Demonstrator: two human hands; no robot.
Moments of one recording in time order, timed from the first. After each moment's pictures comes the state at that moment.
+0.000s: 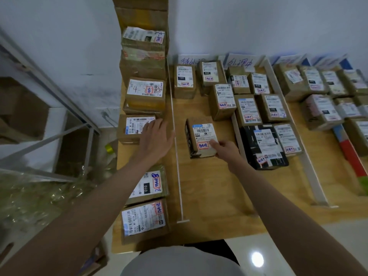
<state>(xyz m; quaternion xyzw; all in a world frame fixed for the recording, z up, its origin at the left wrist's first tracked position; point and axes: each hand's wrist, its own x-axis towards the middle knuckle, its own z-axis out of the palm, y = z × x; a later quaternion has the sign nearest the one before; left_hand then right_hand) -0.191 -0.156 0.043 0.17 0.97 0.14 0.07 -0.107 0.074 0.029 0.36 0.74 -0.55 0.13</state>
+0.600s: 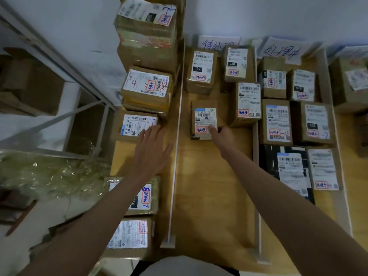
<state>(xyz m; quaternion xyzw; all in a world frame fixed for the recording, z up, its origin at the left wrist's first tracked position) -0.210 -0.137 -0.004 0.09 0.98 0.12 0.08 -0.246 0.099 -0.053 0.34 0.78 -0.50 0.18</state>
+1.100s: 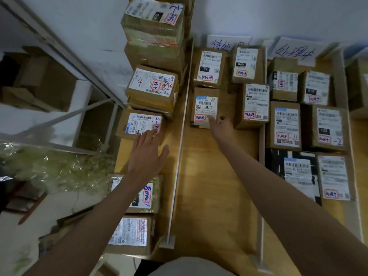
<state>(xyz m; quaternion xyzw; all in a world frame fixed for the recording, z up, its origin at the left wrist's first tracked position) -0.195 -0.152 0.001 0.07 0.99 0.10 0.07 -0.275 0.083 -0.050 0.33 0.78 -0.51 0.15</state>
